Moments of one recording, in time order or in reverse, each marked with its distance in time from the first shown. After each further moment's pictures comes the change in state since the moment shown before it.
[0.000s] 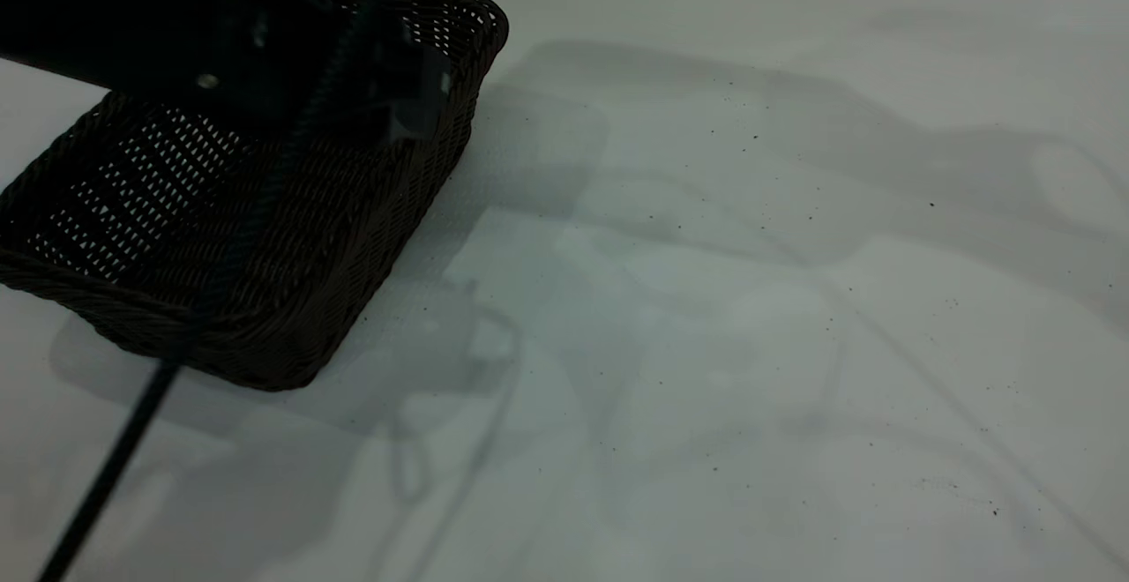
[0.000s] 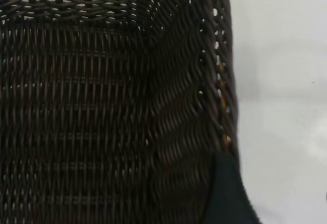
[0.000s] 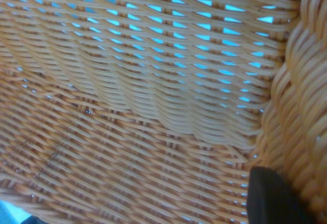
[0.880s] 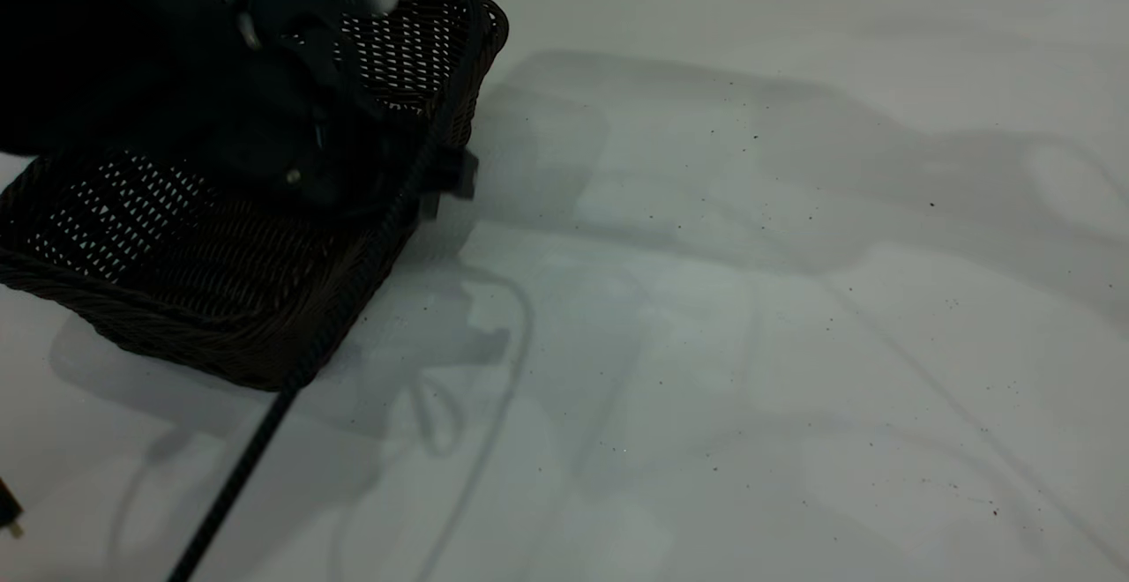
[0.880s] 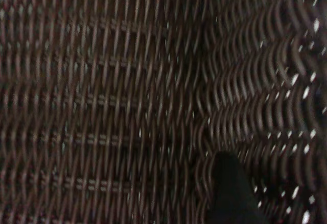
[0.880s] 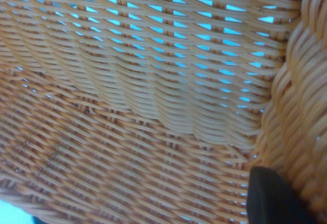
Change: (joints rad) left arm 0.000 0.235 -0.061 -0.057 -0.077 0.000; right arm 0.000 0.000 0.000 -0.003 0.033 -0.038
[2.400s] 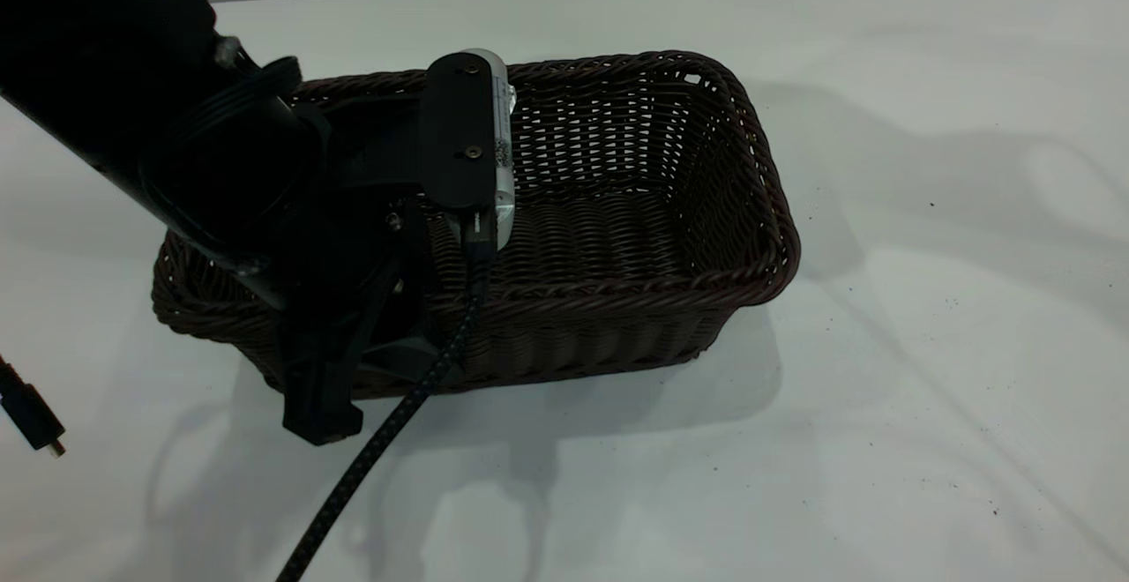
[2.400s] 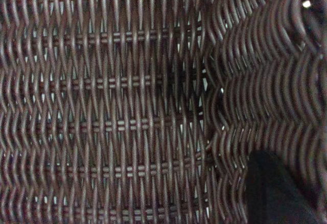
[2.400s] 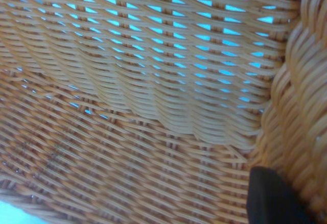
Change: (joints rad) left arm 0.002 -0.090 0.002 0.221 0.588 0.945; right arm 0.000 0.000 0.000 0.000 0.004 -0.017
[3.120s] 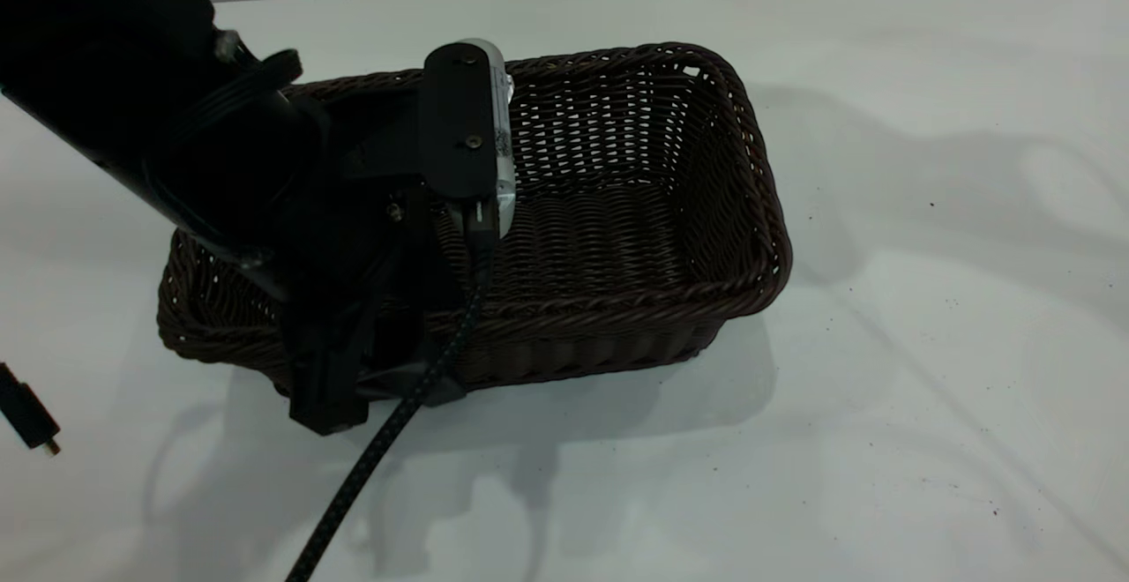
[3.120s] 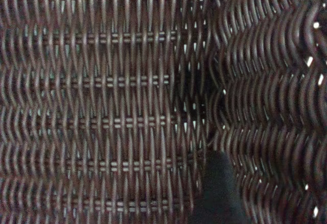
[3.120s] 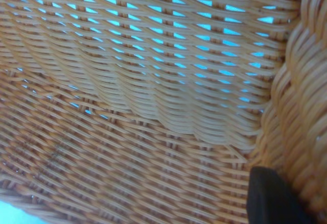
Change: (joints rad) left arm 0.001 -0.013 -0.001 -0.012 -0.024 -0.003; right arm 0.000 0.000 0.000 0.000 0.017 -0.004
